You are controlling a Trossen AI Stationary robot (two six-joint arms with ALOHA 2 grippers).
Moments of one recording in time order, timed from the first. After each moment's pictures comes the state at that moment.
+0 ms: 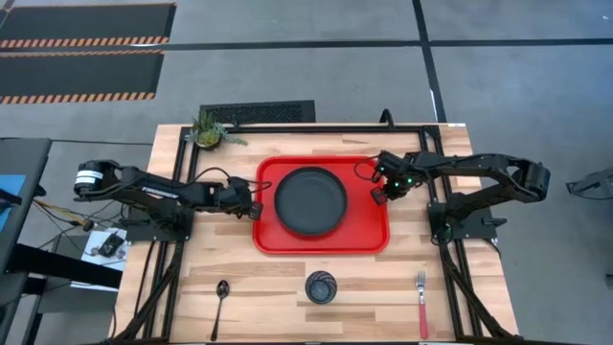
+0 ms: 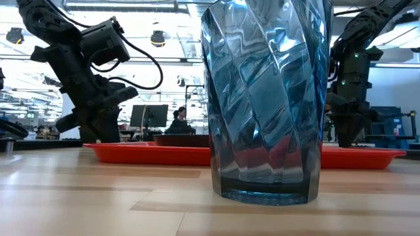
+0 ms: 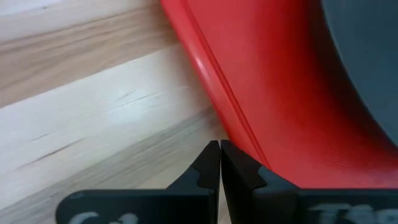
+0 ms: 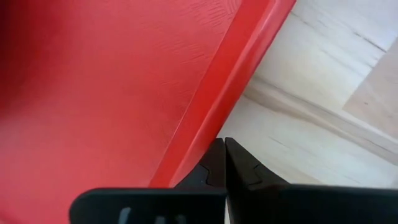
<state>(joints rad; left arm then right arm) 0.08 1.28 0.42 -0.19 -0.27 -1.01 -0.47 1.28 0.60 -0.67 -0.09 0.65</state>
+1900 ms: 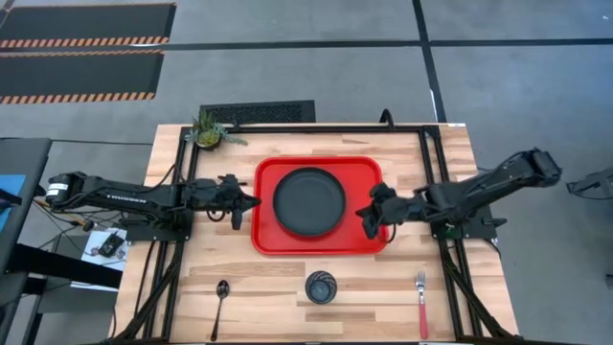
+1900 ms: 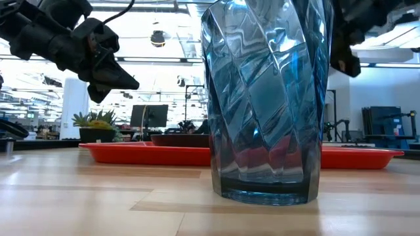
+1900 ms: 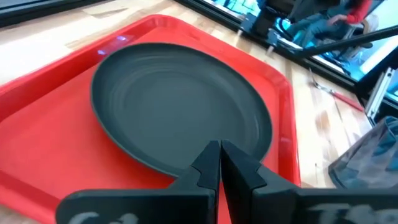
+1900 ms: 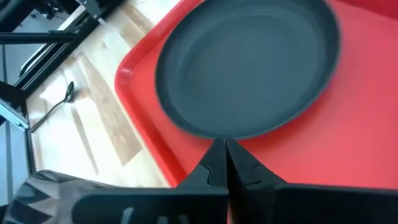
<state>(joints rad) 0.06 0.81 0.23 0.21 -0.08 -0.44 0.26 1.11 0.73 -0.35 0.37 0.95</state>
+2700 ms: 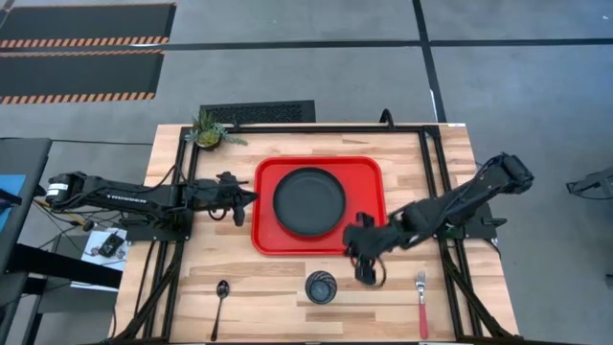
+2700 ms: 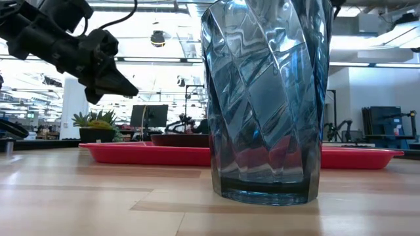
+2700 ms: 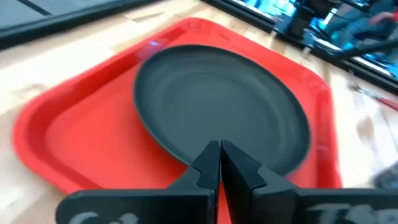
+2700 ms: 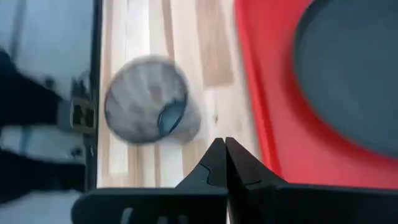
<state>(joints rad) 0.06 0.81 0.23 0.17 -0.20 -0.43 0.44 1.49 1.23 -0.64 0.13 0.57</state>
